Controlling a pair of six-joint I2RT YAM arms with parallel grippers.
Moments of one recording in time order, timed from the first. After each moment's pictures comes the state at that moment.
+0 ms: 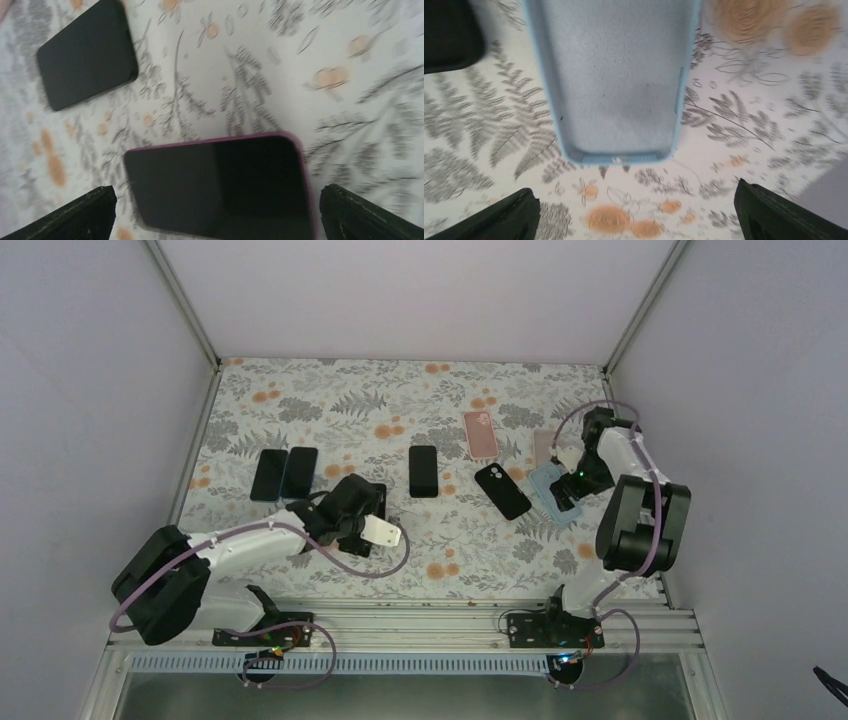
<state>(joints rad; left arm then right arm) -0.78 1.29 0.58 -0.20 -0.07 1.09 -0.19 1.71 1.19 -1.06 0.13 -0.67</state>
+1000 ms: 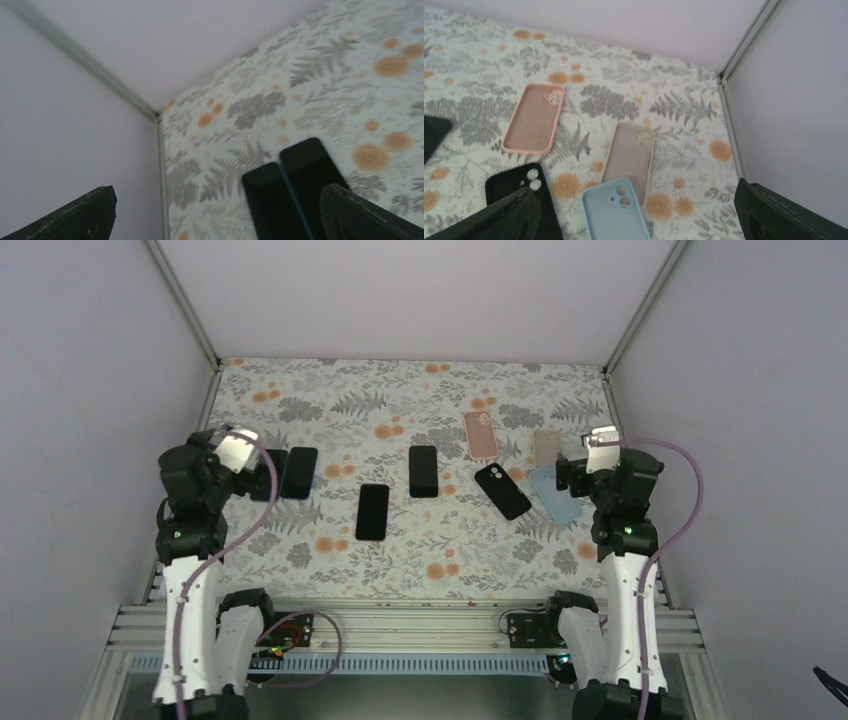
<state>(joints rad) 0.12 0.72 0.78 -0.42 0.14 0.62 -0.19 0.76 0.74 -0.43 -0.18 -0.30</state>
